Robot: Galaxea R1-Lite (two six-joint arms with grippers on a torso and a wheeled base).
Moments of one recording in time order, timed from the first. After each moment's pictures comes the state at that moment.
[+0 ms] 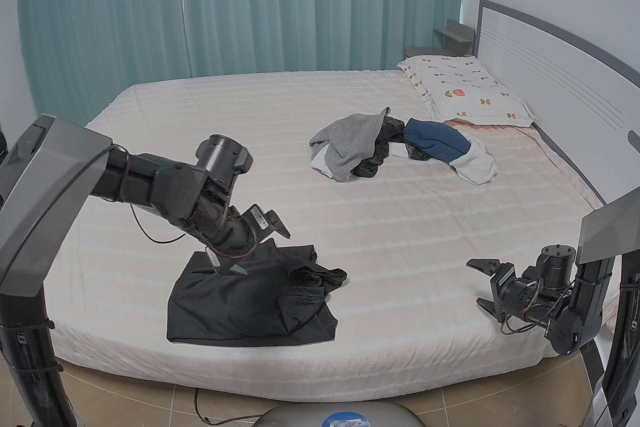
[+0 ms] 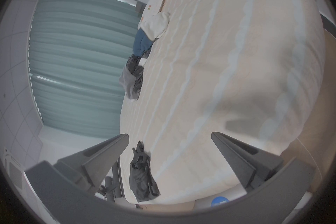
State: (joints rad) left arm -0.33 2.13 -1.38 0.23 -0.20 -0.98; right arm 0.14 2.28 -0.29 -1.55 0.24 1.15
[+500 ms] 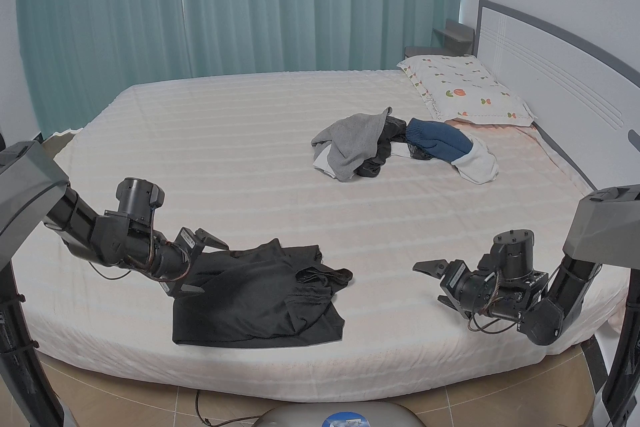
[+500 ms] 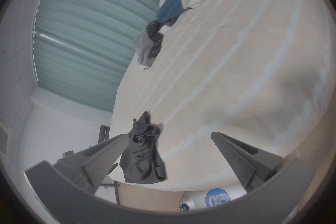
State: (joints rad) left arm -0.08 2.07 -0.90 -0.29 -0.44 -1.02; right arm 0.39 2.16 -0.55 -1.10 0.14 0.99
